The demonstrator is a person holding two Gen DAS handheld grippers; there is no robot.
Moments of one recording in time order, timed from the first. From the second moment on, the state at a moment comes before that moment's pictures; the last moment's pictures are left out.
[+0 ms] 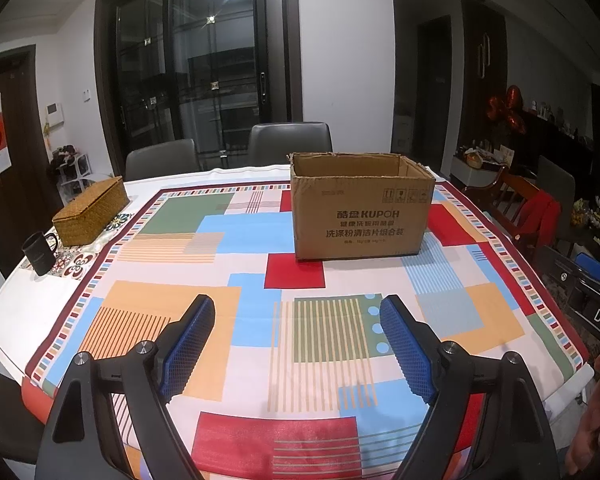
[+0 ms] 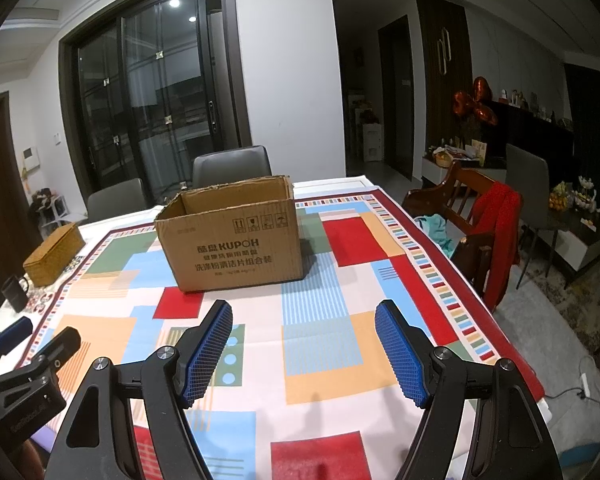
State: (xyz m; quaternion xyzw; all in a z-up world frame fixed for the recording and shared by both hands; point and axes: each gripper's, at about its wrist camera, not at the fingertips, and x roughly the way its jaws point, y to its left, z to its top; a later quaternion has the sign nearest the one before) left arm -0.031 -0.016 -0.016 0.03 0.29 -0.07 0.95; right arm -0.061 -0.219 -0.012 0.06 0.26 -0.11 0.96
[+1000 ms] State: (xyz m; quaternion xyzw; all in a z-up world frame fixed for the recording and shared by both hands) left arm -0.031 -0.015 -0.017 0.03 0.30 -0.07 0.95; right arm -0.060 -0.219 -0.014 0.07 0.26 -0.11 0.96
